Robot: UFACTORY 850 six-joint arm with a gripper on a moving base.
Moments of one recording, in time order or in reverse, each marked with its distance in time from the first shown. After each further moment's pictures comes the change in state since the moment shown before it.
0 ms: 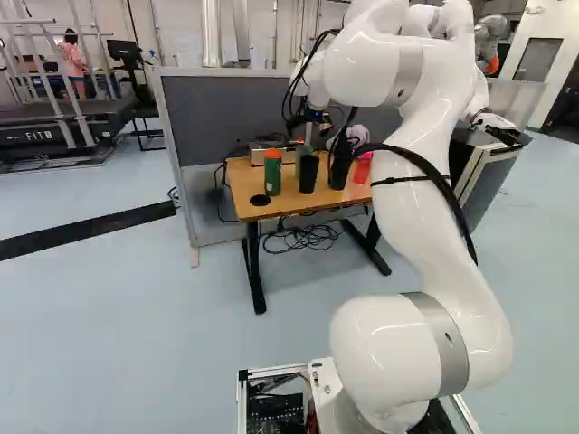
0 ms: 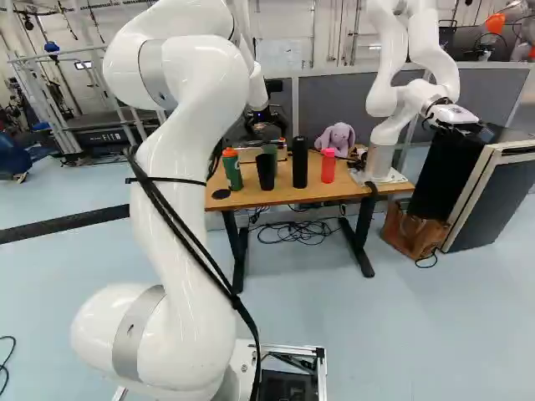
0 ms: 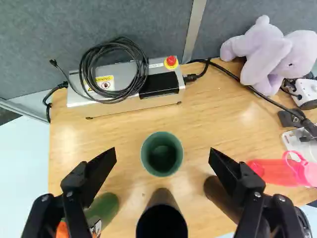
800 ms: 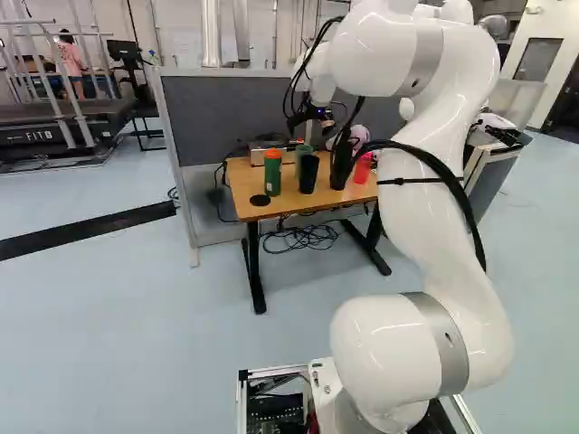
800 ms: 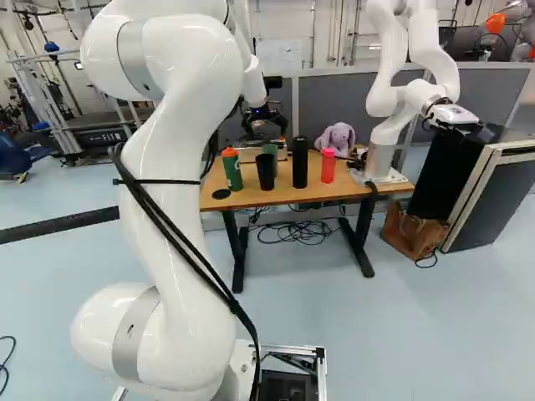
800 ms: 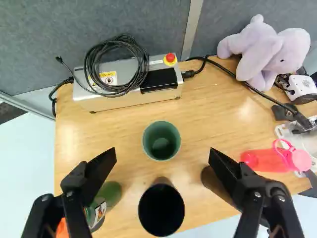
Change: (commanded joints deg) arm -0.1 5.0 5.8 0.0 0.0 0.0
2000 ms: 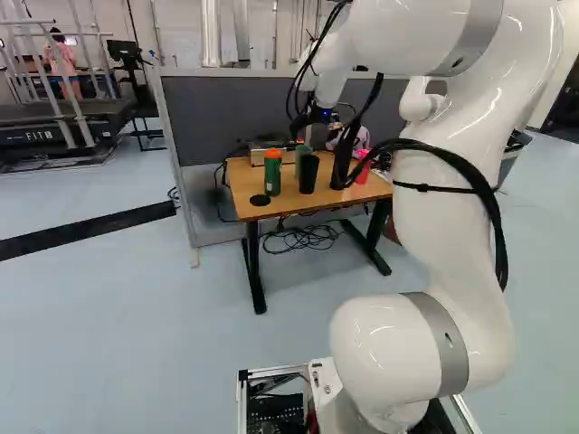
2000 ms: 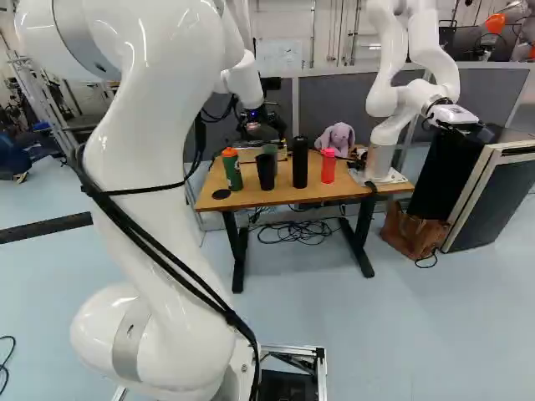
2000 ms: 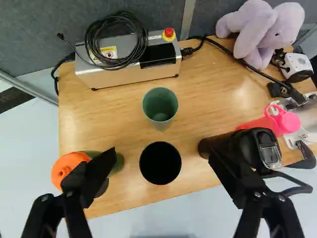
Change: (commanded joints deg) arm -0.2 10.8 13.8 0.0 0.0 0.0
